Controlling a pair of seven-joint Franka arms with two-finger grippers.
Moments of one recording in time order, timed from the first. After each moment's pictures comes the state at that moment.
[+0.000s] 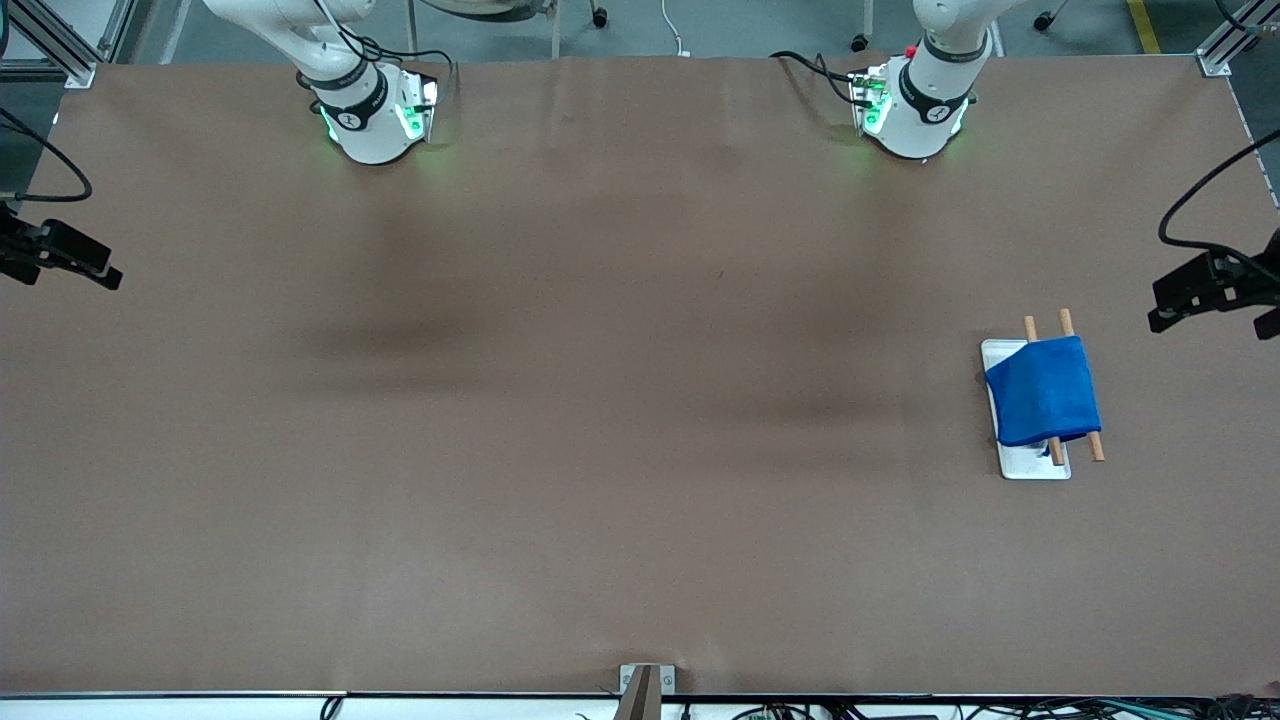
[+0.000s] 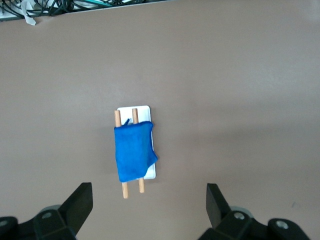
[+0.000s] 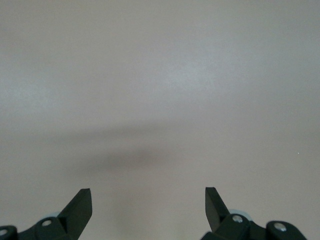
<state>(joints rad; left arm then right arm) 0.37 0.21 -0.49 -1.25 0.14 1.49 0.01 -0.01 -0.07 -0.14 -1.72 0.00 1.65 -0.07</state>
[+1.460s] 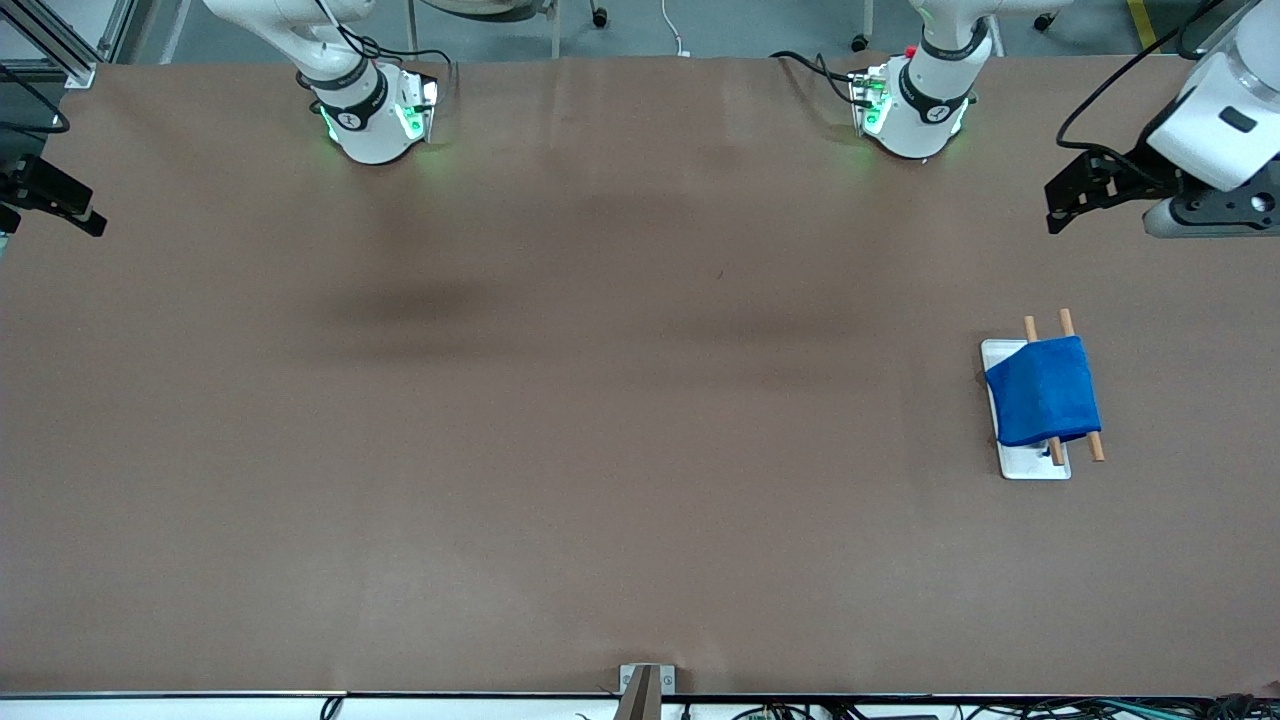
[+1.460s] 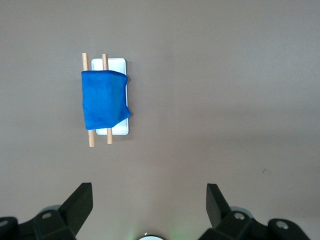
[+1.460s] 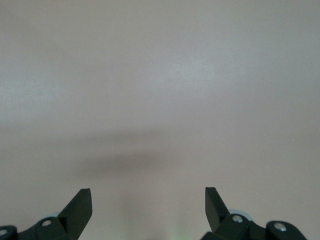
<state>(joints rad) -0.03 -0.07 -0.14 -1.59 0.03 1.50 -0.13 -0.01 -0.16 -0.14 -1.71 0.00 1.56 -0.07</state>
